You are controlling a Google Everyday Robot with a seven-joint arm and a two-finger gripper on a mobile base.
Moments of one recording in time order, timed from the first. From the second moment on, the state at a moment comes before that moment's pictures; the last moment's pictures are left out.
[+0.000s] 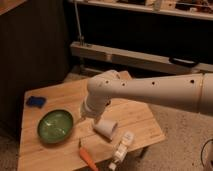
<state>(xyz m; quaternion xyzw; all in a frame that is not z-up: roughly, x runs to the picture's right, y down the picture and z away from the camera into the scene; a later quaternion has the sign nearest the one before) -0.100 0.150 0.661 -0.40 0.07 0.61 0.68</state>
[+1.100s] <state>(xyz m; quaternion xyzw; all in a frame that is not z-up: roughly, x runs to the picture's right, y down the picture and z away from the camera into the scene) -0.096 0.210 0.675 -0.37 0.06 0.61 0.70</state>
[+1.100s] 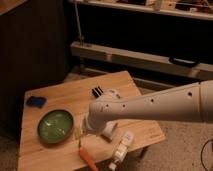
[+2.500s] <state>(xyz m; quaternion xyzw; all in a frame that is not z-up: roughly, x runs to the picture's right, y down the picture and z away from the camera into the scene) -0.102 0.256 0.696 -0.40 0.09 0.60 0.69</state>
